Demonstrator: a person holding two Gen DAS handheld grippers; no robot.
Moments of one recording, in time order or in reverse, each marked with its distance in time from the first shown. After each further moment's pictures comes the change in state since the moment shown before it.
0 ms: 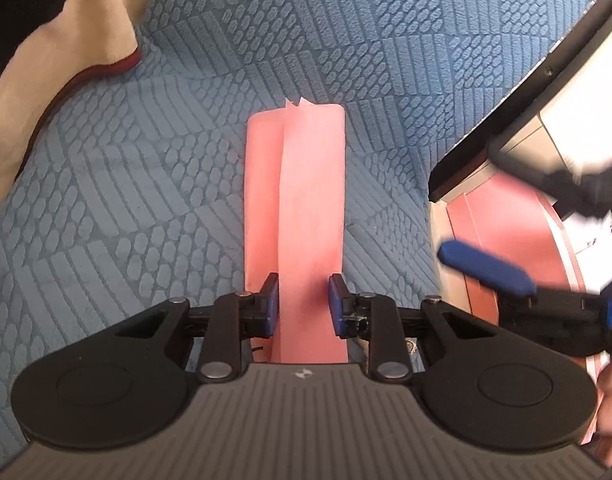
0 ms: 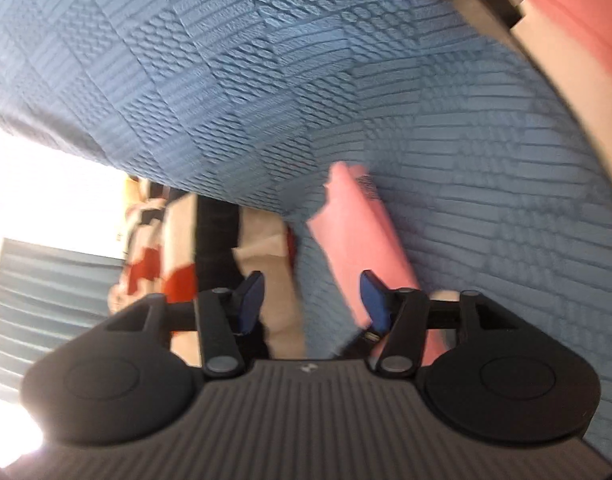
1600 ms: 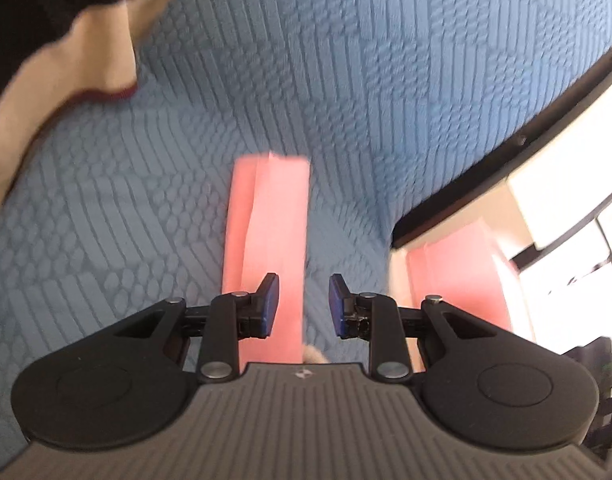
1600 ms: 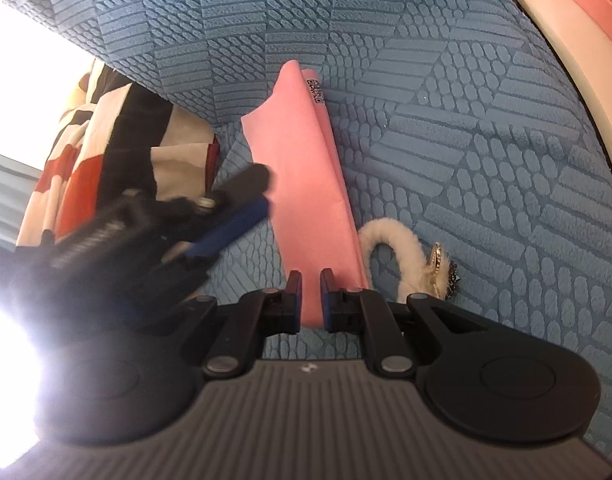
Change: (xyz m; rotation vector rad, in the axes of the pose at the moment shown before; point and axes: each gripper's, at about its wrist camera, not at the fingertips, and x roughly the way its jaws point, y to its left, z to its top) left arm -0.021 0.005 0.017 -0.090 -0.067 -0.109; right arm 0.050 -0.012 -0.055 -0.222 0.109 -0.194
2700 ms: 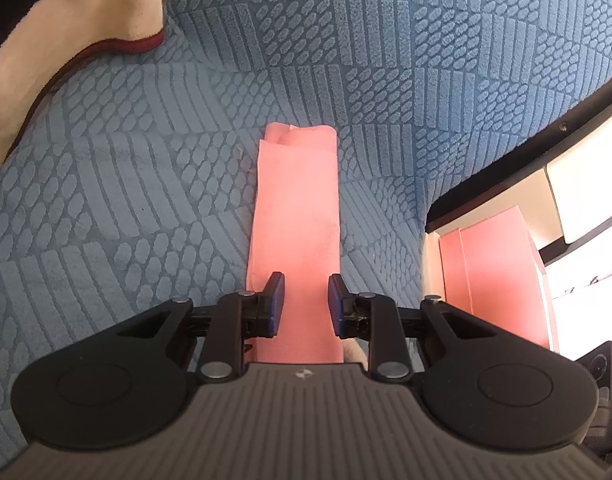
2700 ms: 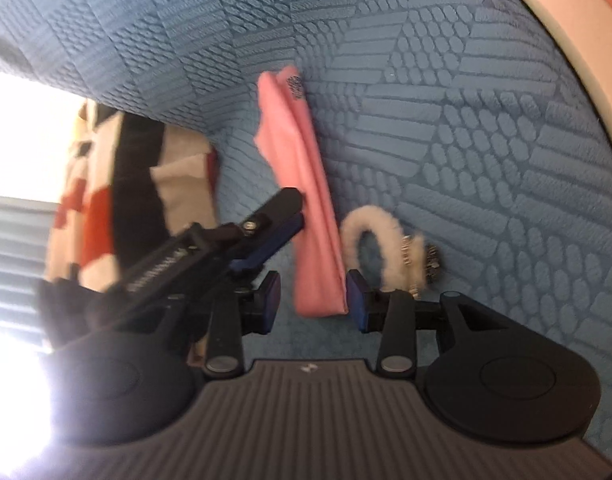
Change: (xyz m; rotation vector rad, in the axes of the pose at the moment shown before) left arm 0.021 0.011 -0.006 -0.075 0.046 0.053; right arm -0.007 -0.021 -0.010 0.194 0.052 0.109
